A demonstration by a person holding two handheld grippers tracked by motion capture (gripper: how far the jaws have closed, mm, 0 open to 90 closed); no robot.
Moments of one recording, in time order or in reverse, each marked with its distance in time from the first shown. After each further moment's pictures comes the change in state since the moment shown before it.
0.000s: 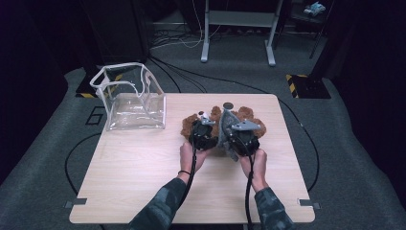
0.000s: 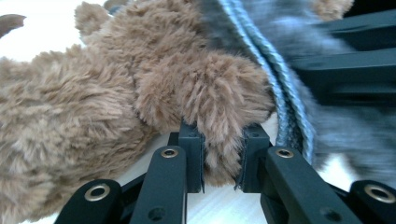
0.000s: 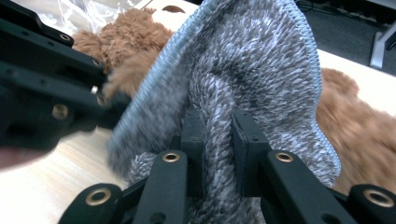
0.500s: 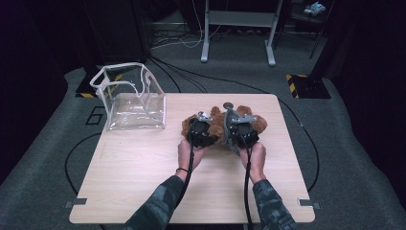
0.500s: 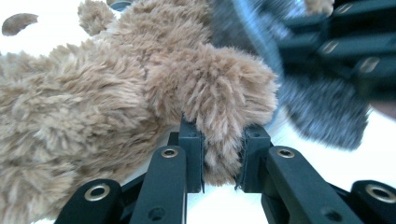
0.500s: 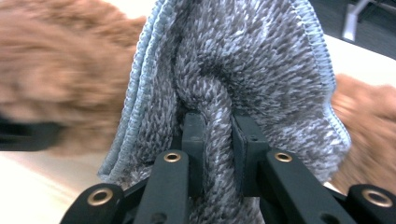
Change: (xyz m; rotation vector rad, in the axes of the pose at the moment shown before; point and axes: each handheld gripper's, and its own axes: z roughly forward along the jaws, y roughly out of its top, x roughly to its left) left arm 0.012 0.002 -0.003 0.009 -0.011 -0.044; right arm -0.023 0.001 0.032 0.092 -0.116 0.055
